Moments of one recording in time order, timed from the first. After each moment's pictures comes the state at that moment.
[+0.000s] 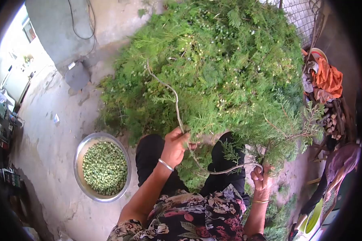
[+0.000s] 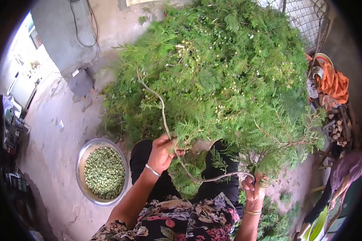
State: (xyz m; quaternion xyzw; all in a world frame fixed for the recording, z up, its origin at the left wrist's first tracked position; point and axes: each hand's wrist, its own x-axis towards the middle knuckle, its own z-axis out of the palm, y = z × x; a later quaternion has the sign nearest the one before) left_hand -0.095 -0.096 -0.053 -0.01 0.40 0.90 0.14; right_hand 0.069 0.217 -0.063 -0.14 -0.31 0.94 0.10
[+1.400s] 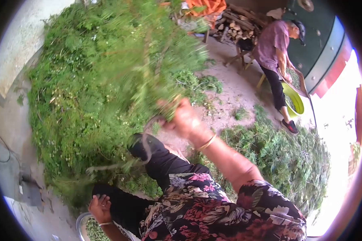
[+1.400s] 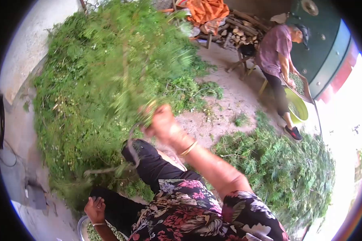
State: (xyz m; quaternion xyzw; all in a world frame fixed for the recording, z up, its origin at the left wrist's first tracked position) left_hand -0.081 -0.190 -0.087 -0.18 0.58 0.77 0.18; right_hand 0.025 0.228 0.062 -0.18 -0.50 0.82 0.20
